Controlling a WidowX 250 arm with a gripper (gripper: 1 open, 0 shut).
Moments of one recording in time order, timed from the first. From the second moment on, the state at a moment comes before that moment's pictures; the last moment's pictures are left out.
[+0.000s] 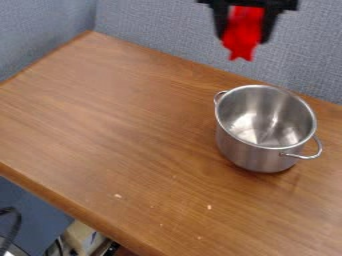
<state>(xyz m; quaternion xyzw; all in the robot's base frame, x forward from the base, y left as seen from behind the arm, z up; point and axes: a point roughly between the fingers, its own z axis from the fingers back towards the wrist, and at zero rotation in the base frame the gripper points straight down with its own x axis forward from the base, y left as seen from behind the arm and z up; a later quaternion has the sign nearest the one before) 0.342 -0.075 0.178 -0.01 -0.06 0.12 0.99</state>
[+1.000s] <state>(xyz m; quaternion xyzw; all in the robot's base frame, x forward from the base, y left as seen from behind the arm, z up) 0.318 -0.078 0.135 0.03 -0.03 0.15 0.99</state>
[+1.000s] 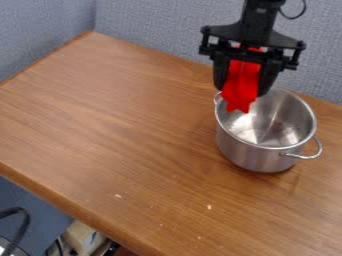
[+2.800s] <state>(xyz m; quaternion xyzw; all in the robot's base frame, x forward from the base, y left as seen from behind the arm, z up) 0.333 -0.081 0.110 0.03 -0.01 0.10 0.99</state>
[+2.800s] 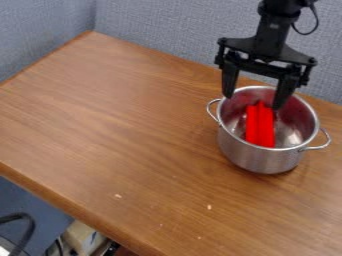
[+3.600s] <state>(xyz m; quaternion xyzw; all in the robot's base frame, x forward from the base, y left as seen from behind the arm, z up) 0.347 -0.073 0.087 0.02 0.00 0.07 1.00</state>
